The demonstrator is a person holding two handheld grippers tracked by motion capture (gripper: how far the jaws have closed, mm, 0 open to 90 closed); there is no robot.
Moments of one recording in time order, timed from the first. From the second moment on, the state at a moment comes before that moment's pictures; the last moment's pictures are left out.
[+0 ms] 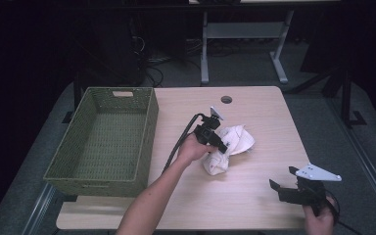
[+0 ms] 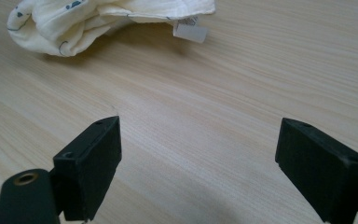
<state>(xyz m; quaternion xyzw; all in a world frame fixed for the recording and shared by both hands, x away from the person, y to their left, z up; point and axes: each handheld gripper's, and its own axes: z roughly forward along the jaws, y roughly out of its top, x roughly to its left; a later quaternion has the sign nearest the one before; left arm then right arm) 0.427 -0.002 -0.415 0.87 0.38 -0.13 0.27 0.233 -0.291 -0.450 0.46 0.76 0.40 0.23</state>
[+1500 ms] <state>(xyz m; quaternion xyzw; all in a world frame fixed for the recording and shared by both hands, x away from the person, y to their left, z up) 0.416 0.004 -0.408 0.87 0.37 -0.12 0.30 0.232 -0.289 -0.452 0.46 0.76 0.40 0.23</state>
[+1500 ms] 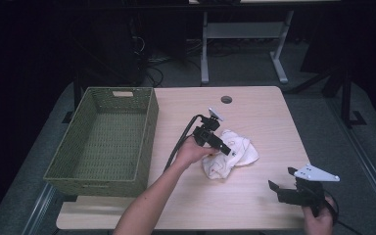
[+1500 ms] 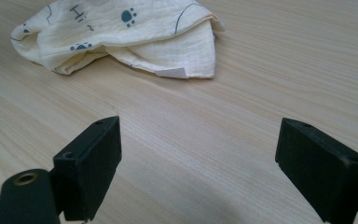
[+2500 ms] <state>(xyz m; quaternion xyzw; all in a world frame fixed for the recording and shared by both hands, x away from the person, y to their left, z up) 0.366 0.059 -0.389 0.85 0.36 -0.09 0.38 0.233 -0.284 -0.454 0.45 0.77 0.38 0.23</state>
